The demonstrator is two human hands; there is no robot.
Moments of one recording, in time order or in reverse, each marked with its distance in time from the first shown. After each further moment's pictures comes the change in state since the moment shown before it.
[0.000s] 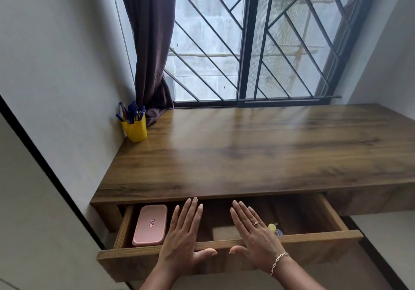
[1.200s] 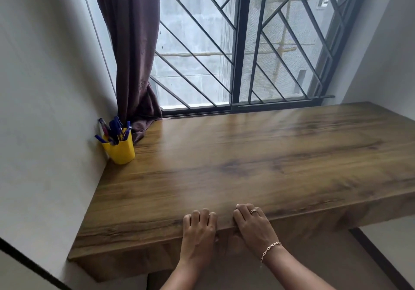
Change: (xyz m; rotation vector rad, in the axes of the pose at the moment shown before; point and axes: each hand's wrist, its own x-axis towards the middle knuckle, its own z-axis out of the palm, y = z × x) left_hand 0.106 -0.021 0.019 -0.018 0.011 0.019; right_hand 0.110 0.020 0.018 -0.034 0.214 0.146
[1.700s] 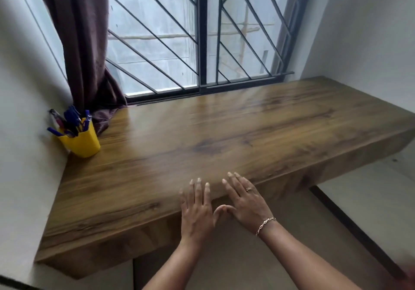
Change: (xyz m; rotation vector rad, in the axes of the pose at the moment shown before) left_hand 0.001 0.042 -0.002 -0.135 -0.148 -0.034; right_hand -0.036 0.017 -0.029 -0.068 -0.166 0.224
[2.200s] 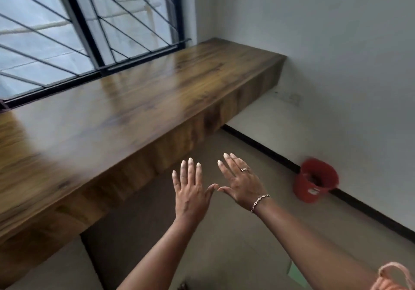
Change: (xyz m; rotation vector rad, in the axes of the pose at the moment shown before) left_hand -0.111 0.167 0.027 -0.047 -0.035 0.340; right_hand -0.246 0.057 -0.055 -0.149 -0.007 0.365
